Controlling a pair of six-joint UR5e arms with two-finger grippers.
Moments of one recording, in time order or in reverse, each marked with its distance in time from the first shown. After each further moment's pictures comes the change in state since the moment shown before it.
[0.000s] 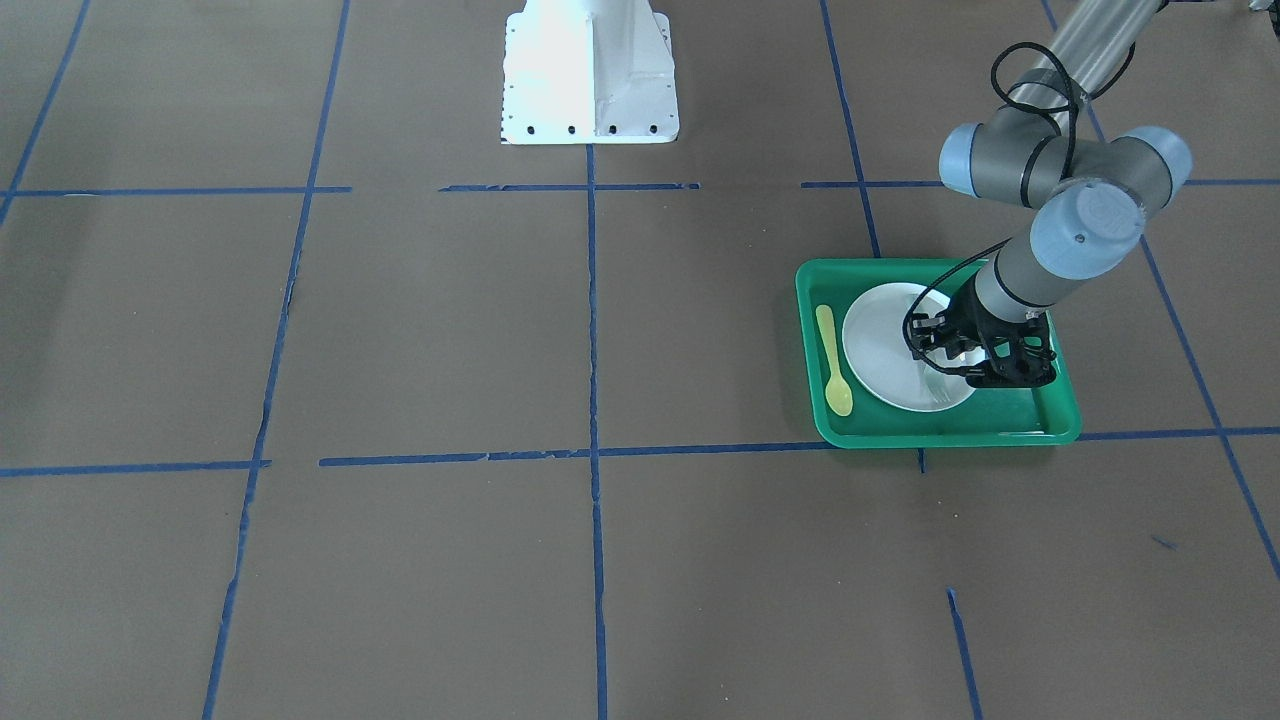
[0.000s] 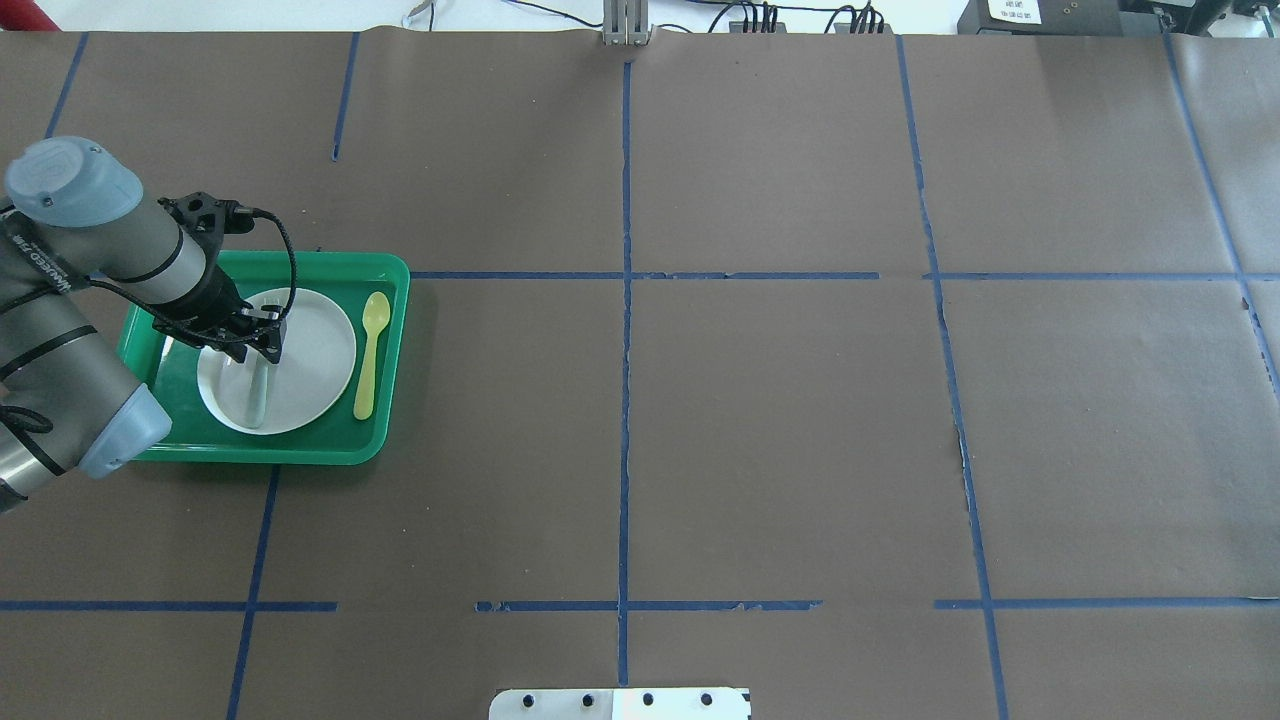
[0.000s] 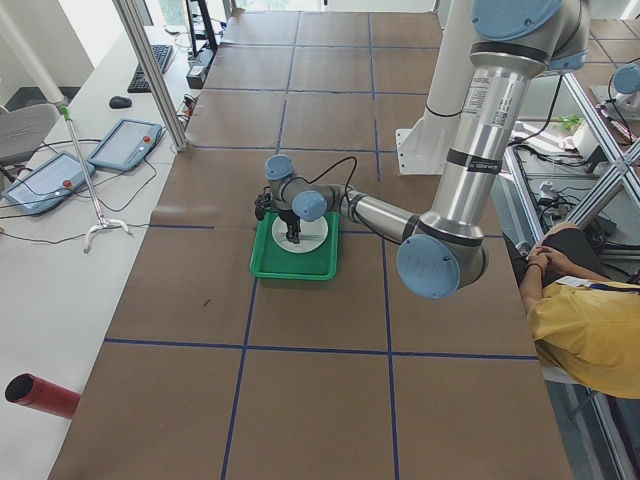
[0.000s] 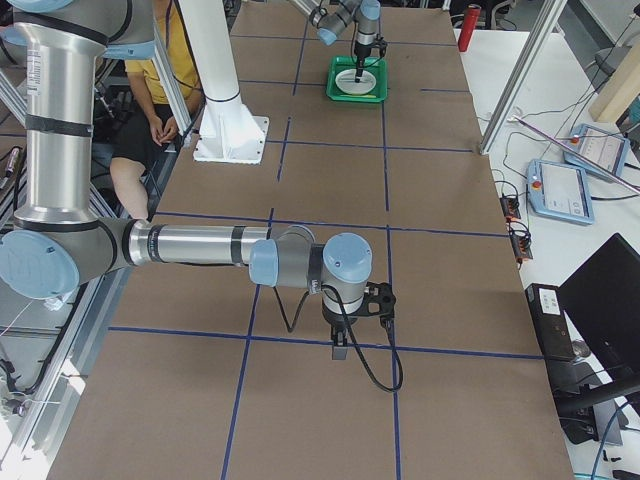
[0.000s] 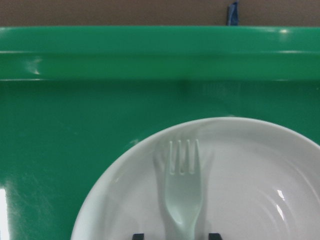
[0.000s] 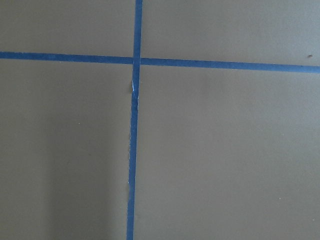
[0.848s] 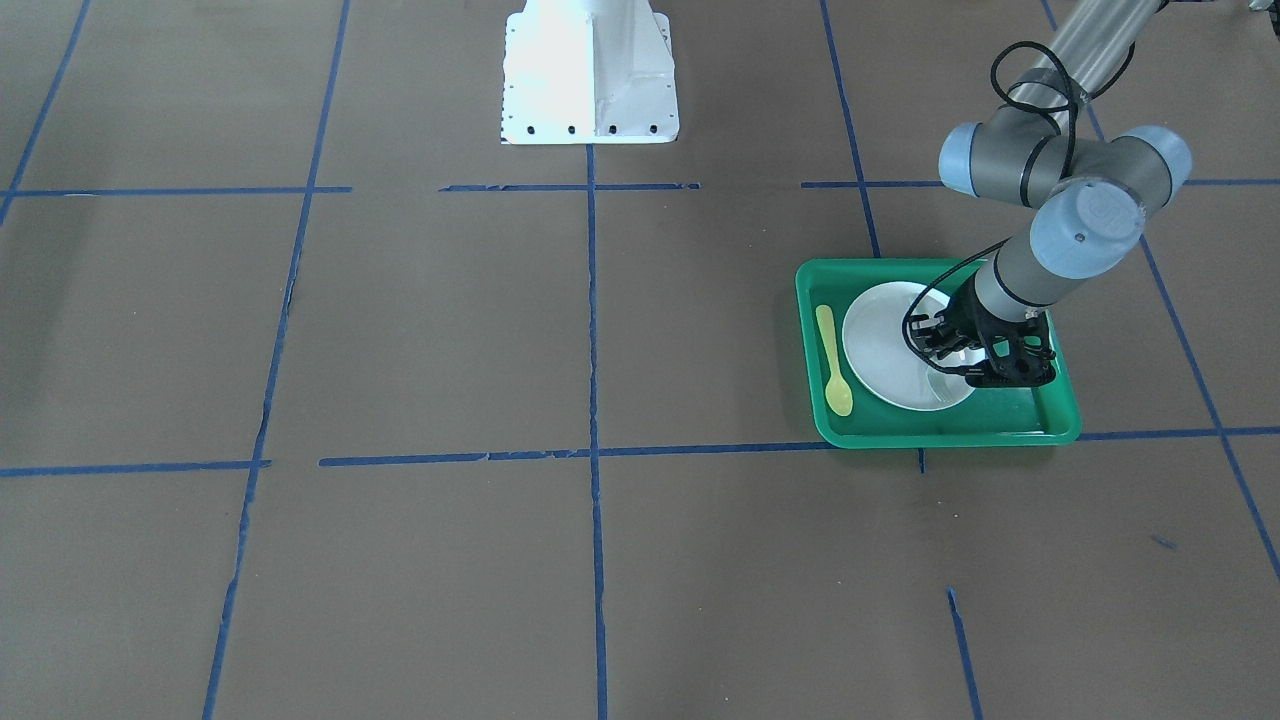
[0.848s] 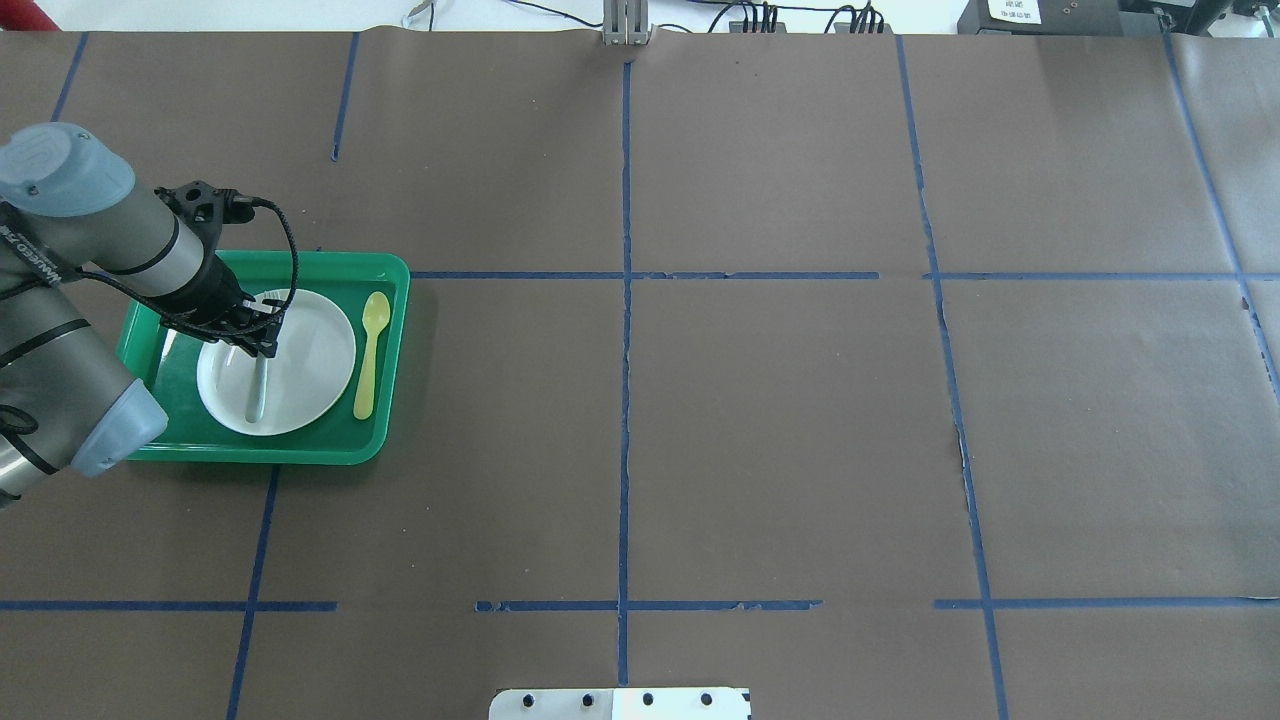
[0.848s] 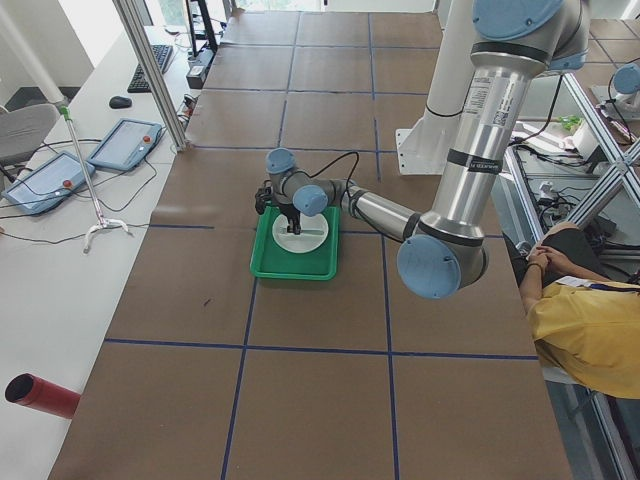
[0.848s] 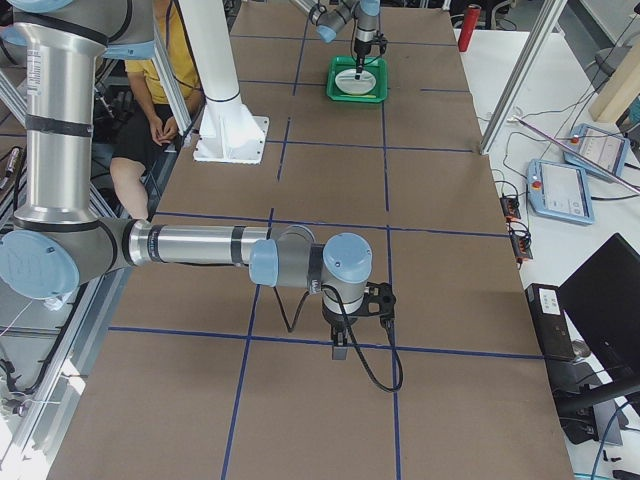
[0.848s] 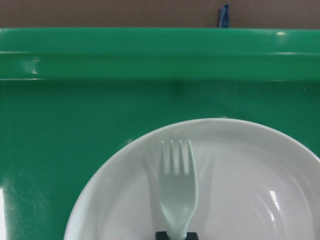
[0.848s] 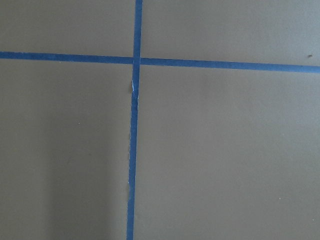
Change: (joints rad) left arm -0.011 0.005 -0.077 0.037 -0.012 -0.013; right arm 0.000 0.000 0.000 0.000 0.000 0.000
